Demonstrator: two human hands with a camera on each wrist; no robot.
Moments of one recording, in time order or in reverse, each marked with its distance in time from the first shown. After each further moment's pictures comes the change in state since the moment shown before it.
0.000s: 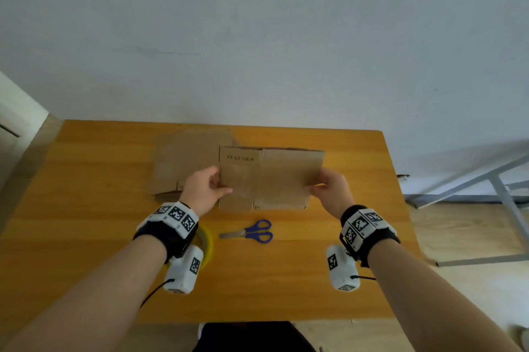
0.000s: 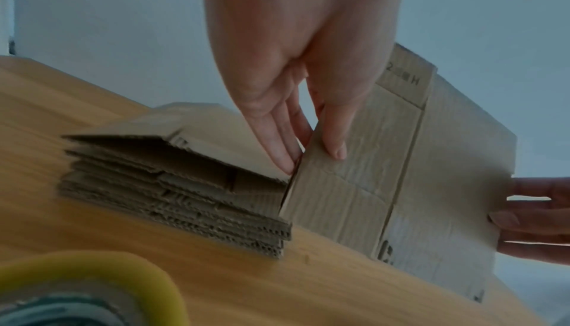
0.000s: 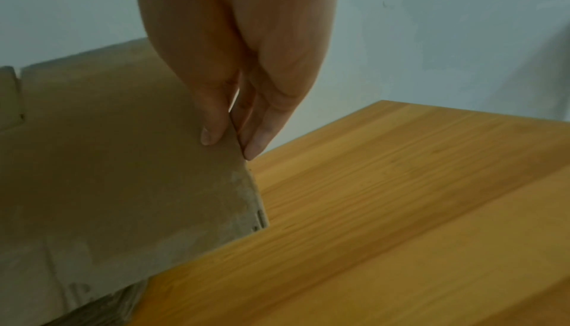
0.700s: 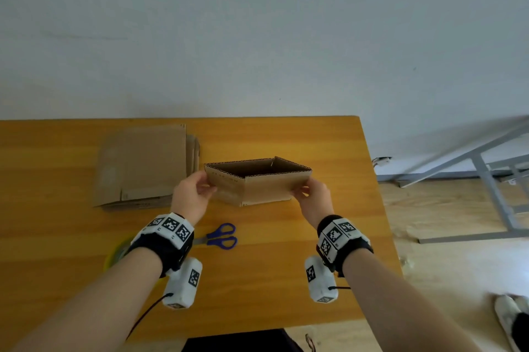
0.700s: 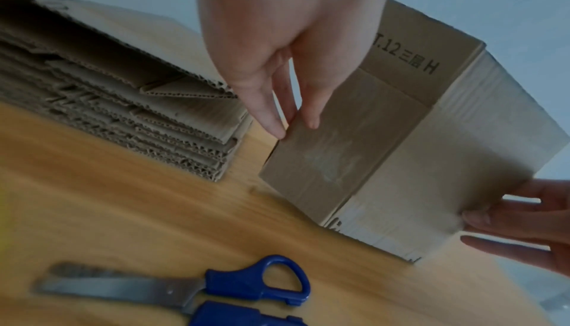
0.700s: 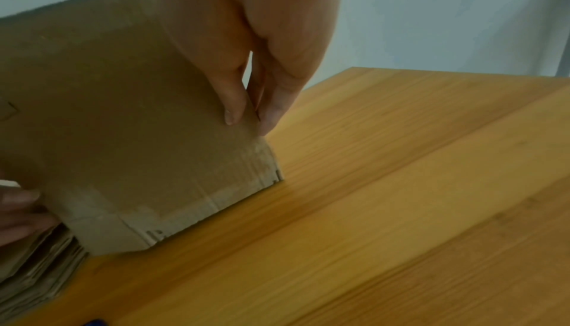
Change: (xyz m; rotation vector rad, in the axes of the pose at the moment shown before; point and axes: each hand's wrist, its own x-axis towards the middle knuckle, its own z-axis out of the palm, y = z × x) left_hand 0.029 0.021 0.083 -0.044 0.064 -0.122; right_hand 0.019 0.062 -0.015 -0.051 0.068 0.175
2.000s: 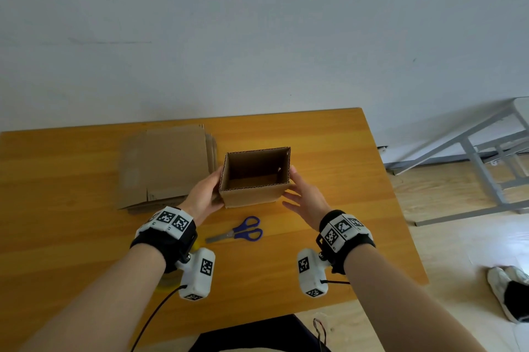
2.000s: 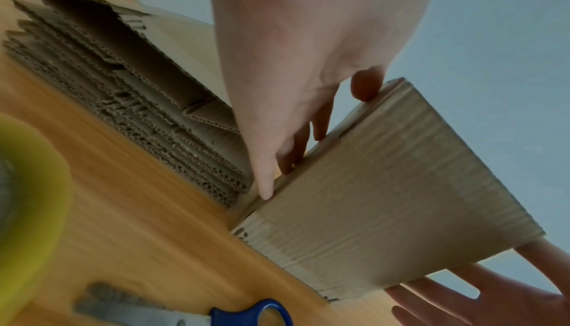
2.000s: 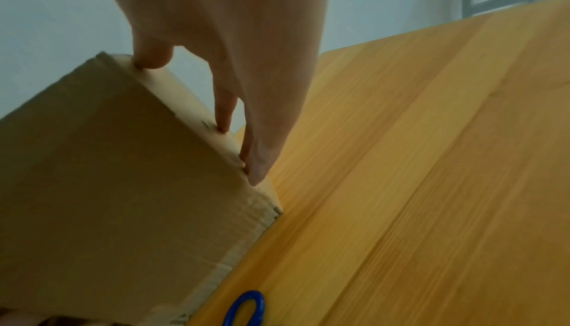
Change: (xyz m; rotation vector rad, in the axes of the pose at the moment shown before) left_hand 0.002 -0.012 -0.045 -0.747 -0.466 -0.378; right_hand -0.042 -0.053 0.045 0.721 -0.245 0.333
